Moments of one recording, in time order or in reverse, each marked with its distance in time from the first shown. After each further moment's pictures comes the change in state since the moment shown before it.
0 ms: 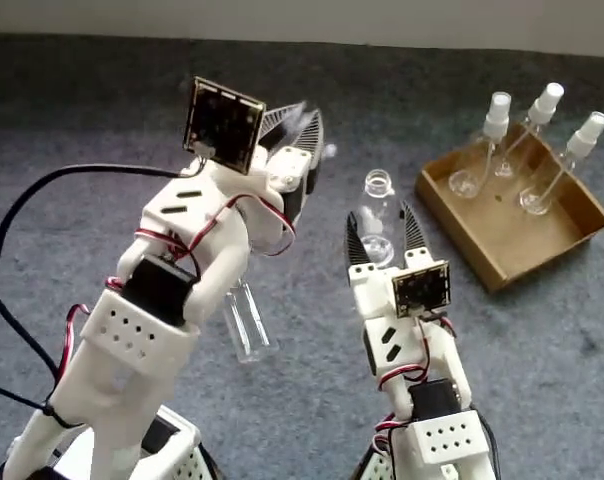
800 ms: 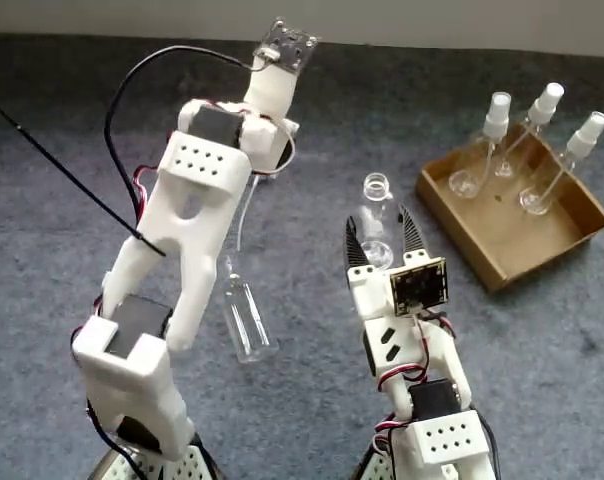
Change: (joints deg) left arm -10.4 58.2 -52.1 39.5 -12.0; right arm -0.1 0.0 0.0 2.2 0.0
